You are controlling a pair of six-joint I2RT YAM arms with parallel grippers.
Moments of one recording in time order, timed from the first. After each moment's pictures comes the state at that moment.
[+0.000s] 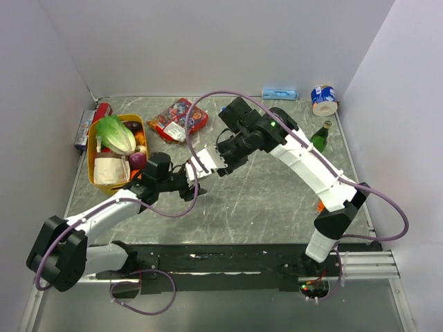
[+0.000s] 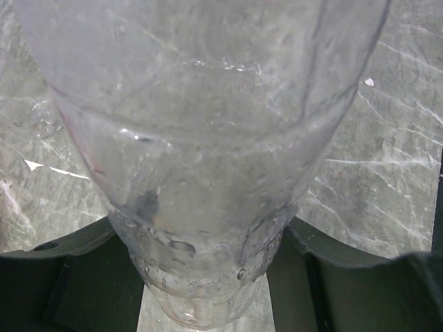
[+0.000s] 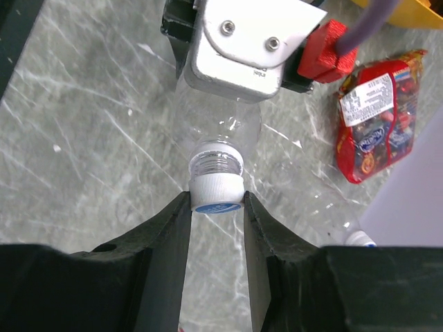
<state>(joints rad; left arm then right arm) -0.54 1.20 0.62 0.10 0.62 0.49 0.84 1.70 2.05 -1.40 -0.36 -1.31</state>
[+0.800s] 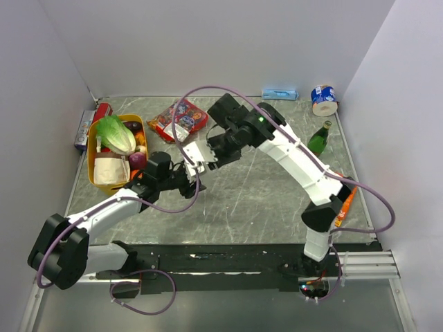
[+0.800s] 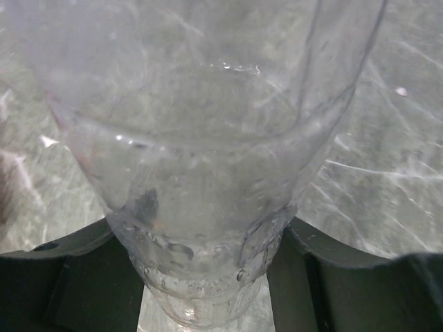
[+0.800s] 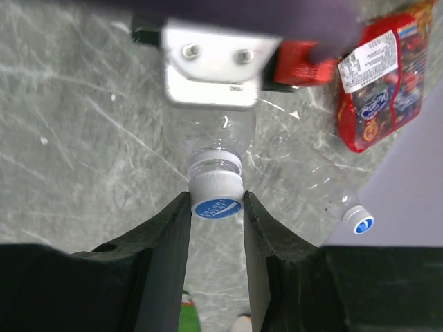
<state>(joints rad) -0.54 1.22 0.64 0.10 0.55 0.44 0.87 1.80 2.19 -1.44 -0.23 -1.23</state>
